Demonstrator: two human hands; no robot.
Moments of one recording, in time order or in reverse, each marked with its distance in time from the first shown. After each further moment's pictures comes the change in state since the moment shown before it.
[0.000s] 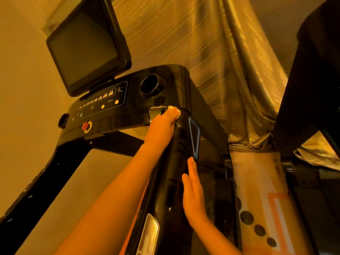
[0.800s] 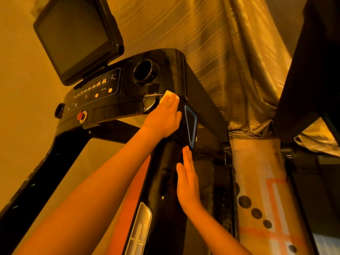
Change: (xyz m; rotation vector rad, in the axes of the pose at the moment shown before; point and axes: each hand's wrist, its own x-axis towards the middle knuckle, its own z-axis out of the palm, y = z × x) left_hand 0.018 0.010 0.013 0.293 -0.265 0.056; right_hand 0.001 0.002 -0.002 -0.029 -0.032 -0.008
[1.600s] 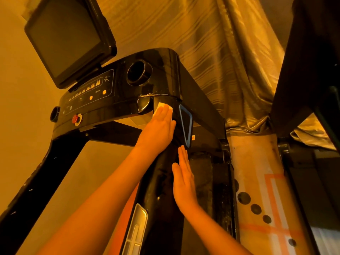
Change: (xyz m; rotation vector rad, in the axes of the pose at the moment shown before) left_hand -0.035 0.011 0.014 -0.010 0.024 -0.013; right_hand -0.002 -0.003 -0.002 -0.003 -0.007 0.001
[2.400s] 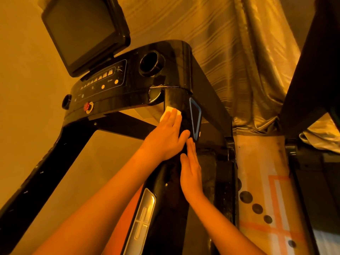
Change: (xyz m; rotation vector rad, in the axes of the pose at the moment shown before) left_hand -0.049 0.019 -0.016 -0.087 -0.252 -0.141; right_hand -0.001 -0.001 0.001 0.036 0.018 -0.003
